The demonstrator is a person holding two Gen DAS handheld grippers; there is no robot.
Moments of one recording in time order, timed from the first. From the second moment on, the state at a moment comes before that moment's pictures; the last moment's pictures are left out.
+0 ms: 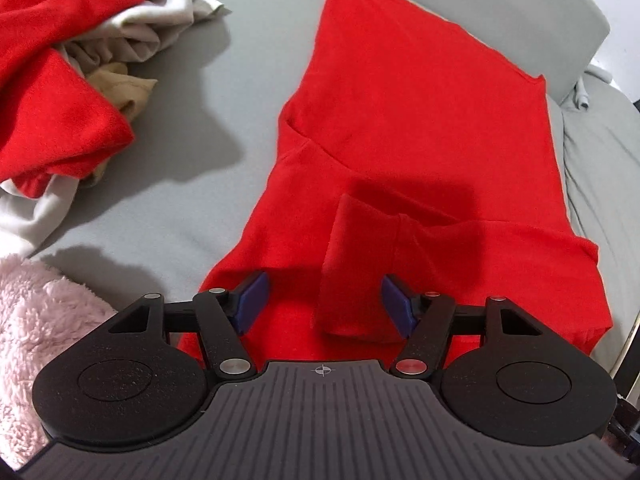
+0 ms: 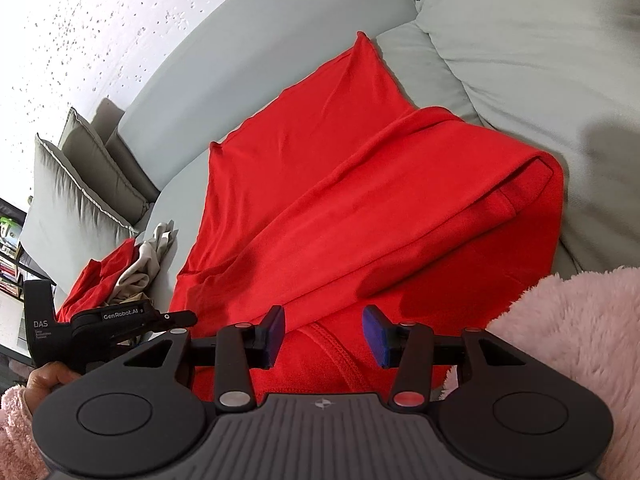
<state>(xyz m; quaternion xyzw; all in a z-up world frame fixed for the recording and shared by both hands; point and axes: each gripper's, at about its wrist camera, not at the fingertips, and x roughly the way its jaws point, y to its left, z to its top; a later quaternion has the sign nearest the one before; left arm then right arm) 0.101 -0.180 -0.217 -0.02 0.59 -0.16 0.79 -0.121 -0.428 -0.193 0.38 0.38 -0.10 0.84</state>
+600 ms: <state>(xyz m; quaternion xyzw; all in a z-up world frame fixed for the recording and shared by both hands) 0.100 -0.175 -0.219 -0.08 0.64 -0.16 0.75 -0.122 -0.424 -0.193 0.37 0.38 -0.10 0.84</state>
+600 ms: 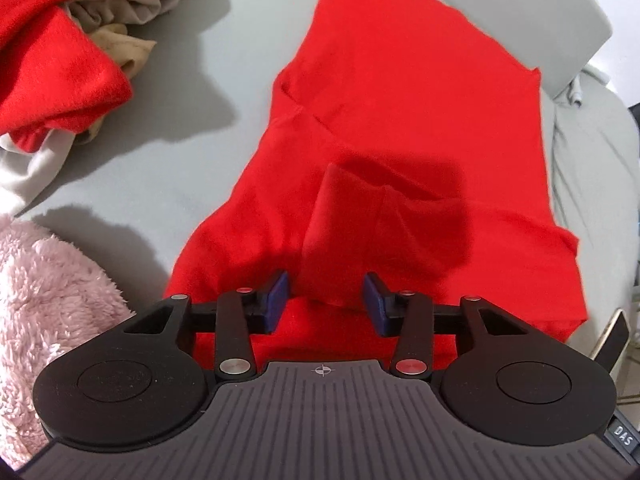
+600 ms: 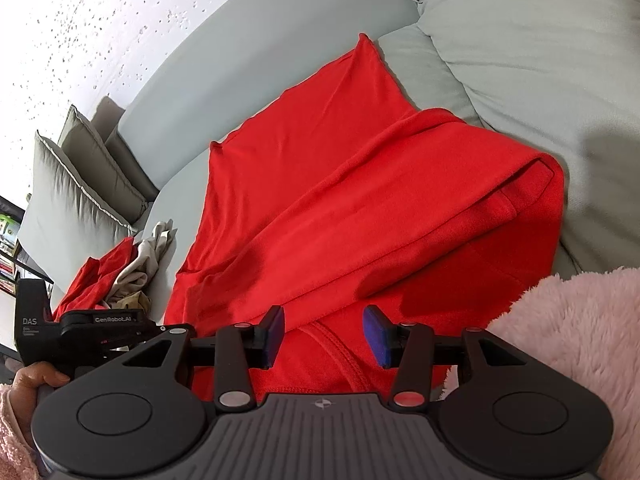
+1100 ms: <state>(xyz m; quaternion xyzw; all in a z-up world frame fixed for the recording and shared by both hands) 0.098 -0.178 -0.227 -0.12 0.64 -0.14 0.75 -0.121 -0.422 -0.192 0.37 0.38 -0.10 0.84</state>
